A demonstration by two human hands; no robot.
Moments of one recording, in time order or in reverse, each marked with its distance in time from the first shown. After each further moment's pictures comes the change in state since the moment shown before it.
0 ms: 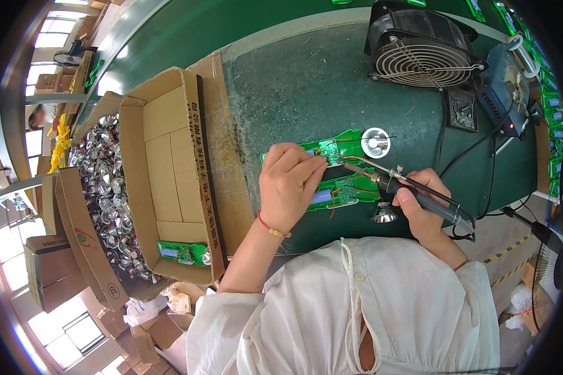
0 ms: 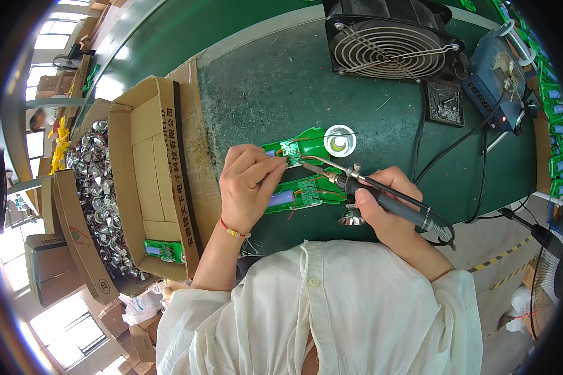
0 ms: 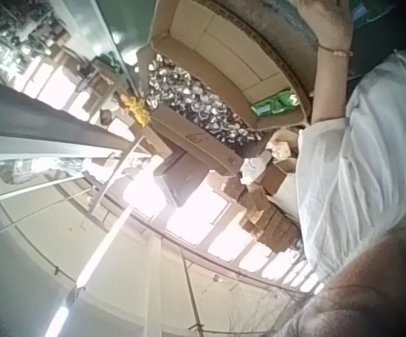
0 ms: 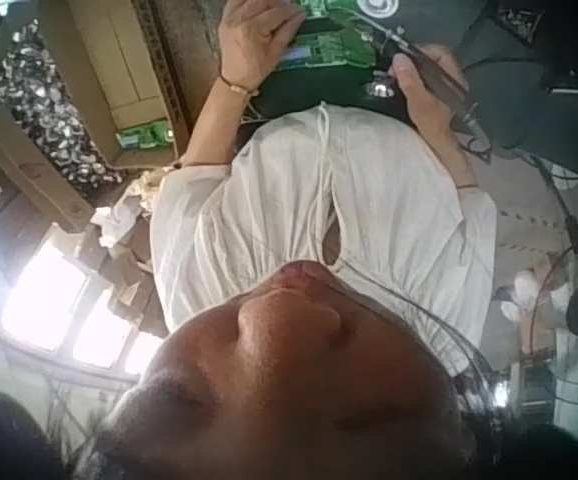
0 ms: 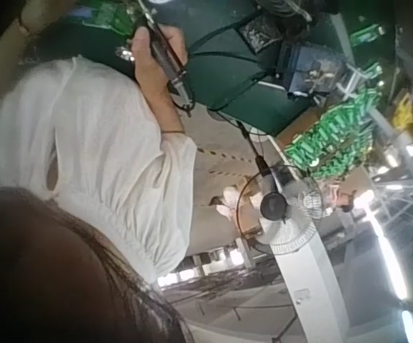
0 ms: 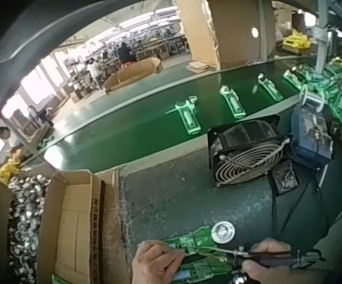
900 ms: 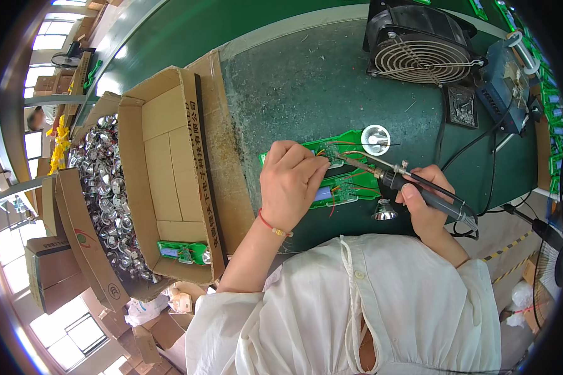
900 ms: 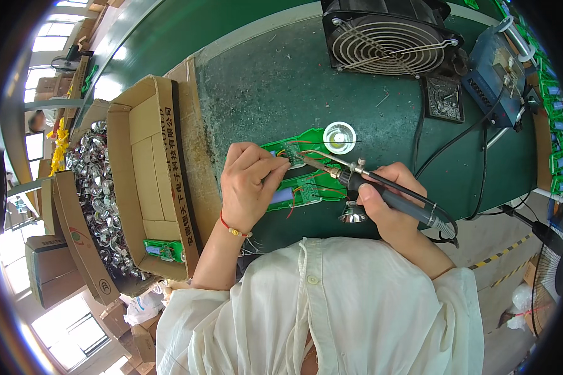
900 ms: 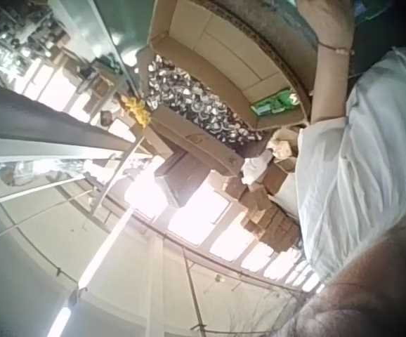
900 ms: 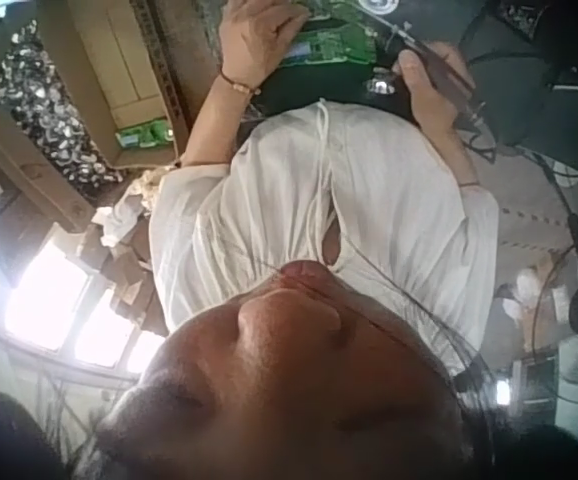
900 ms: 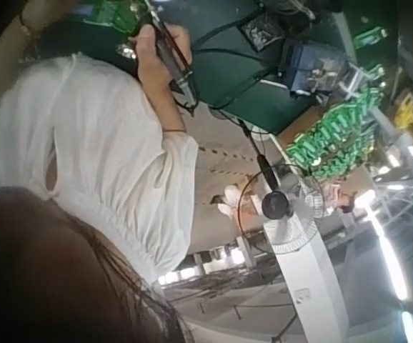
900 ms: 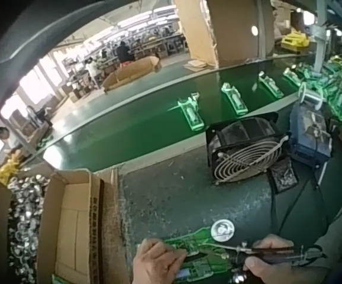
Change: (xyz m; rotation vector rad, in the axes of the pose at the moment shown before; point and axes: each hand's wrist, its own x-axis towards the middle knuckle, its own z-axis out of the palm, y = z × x) left_hand -0.003 0.001 0.003 0.033 -0.038 -0.015; right_hand -0.002 -0.006 0.002 0.059 0.056 0.063
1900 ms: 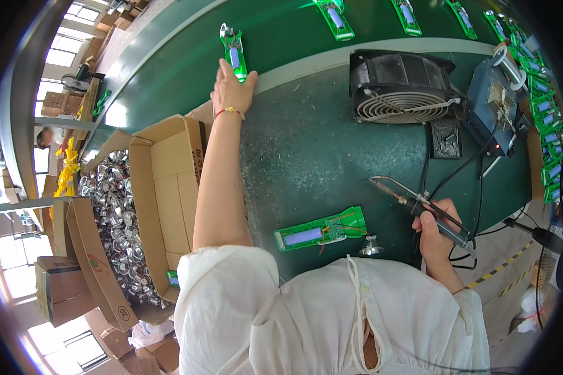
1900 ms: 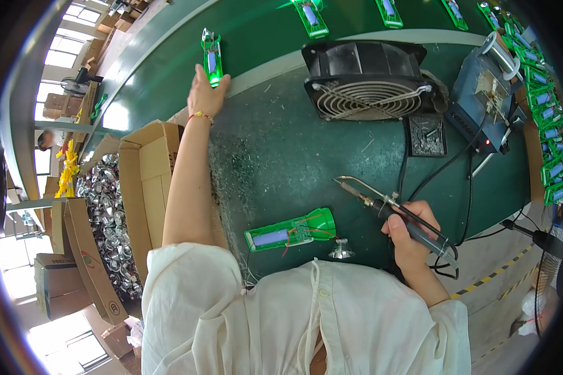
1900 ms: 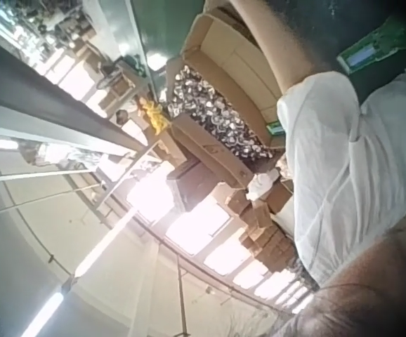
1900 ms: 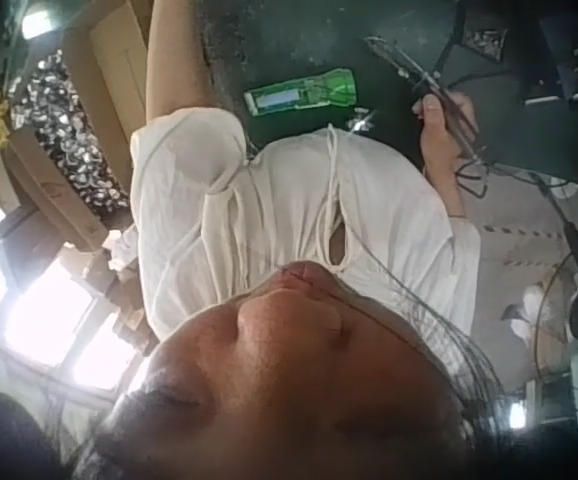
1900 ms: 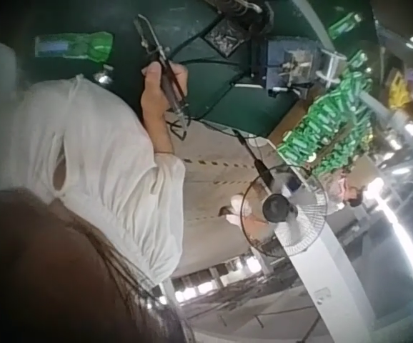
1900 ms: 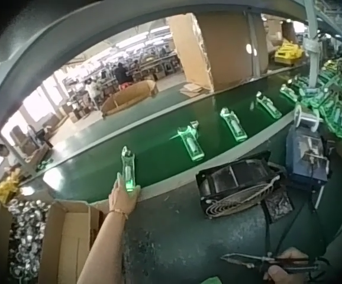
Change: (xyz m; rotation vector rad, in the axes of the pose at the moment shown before) left_hand 0.184 -0.158 0.009 0.434 0.053 -0.443; right_hand -0.002 0.012 -0.041 0.059 0.267 -0.046
